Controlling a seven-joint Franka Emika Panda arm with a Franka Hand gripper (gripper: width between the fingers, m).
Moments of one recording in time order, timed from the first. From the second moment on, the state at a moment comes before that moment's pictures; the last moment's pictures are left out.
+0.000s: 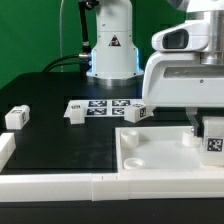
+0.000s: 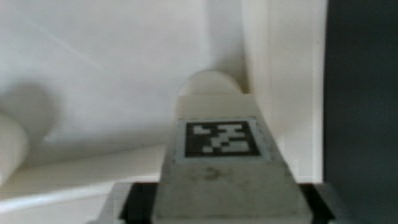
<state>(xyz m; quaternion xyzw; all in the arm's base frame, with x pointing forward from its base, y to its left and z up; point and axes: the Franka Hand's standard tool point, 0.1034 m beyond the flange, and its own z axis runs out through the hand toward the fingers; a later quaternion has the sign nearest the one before) 0.628 0.121 0.071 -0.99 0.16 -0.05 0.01</state>
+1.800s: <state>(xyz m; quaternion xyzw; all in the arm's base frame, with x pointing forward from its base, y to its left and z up) 0.627 0.126 0.073 -0.95 0.30 -0.05 0.02</state>
